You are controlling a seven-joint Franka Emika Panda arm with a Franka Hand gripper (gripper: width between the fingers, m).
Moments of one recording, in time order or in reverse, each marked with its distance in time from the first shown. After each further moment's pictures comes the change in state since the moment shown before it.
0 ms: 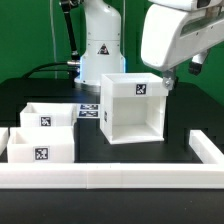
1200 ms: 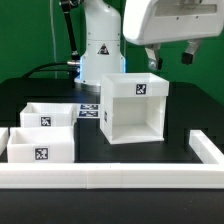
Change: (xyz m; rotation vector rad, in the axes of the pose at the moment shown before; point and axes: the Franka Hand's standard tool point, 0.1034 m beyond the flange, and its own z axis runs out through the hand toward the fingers) arm -0.042 -0.041 0.001 -0.076 0.089 0.306
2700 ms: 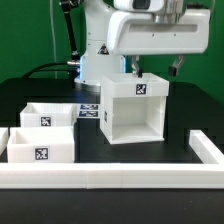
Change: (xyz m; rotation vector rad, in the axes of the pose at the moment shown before) arm -0.080 -0.042 0.058 -0.013 0.080 0.243
